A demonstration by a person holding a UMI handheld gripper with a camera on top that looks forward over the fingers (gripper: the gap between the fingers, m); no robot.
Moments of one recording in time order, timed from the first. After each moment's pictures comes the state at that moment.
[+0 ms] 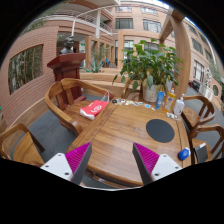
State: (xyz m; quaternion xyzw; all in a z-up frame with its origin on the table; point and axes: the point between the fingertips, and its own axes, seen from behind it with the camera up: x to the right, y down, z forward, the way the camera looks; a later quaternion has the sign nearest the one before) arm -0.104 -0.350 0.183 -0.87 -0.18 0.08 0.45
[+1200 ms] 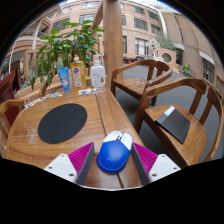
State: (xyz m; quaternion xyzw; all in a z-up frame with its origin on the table) arm 0.278 -0.155 -0.005 -0.89 0.11 -0.05 0.44
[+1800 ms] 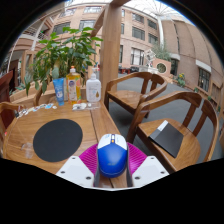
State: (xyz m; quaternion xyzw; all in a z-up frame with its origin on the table) arm 0.297 -0.117 0.042 -0.86 0.12 -0.11 0.48
